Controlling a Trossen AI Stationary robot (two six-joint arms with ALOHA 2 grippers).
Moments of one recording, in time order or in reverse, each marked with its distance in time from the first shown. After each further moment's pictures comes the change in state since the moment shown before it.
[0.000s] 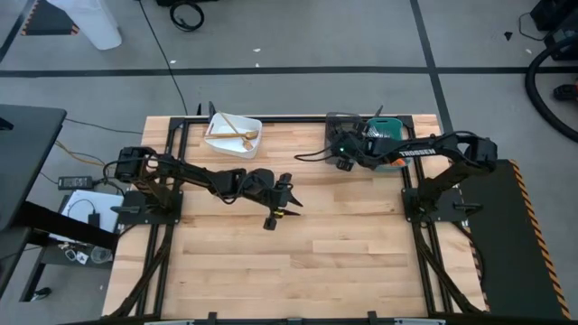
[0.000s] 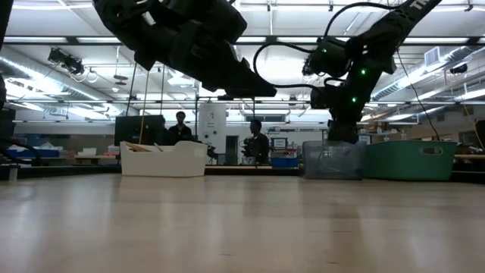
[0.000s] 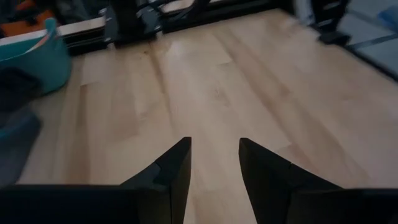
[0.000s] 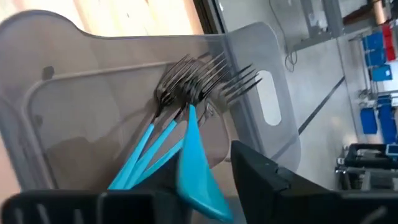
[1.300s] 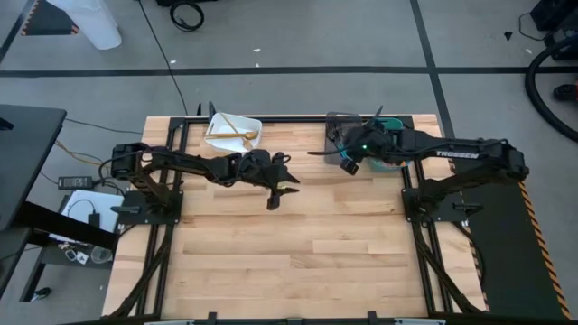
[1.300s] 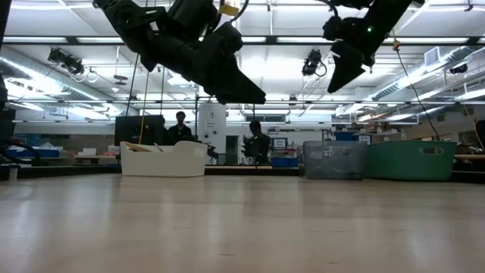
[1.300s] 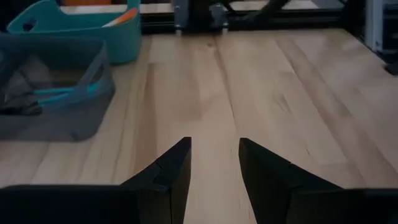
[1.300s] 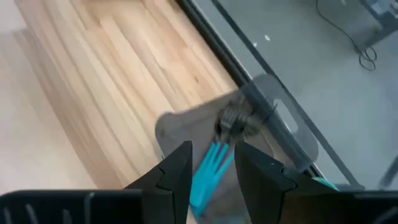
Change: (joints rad) left arm 0.139 -0.048 0.001 -0.054 -0.014 -0.116; right arm 0.142 -0.298 0.216 -0.434 -0.202 0.398
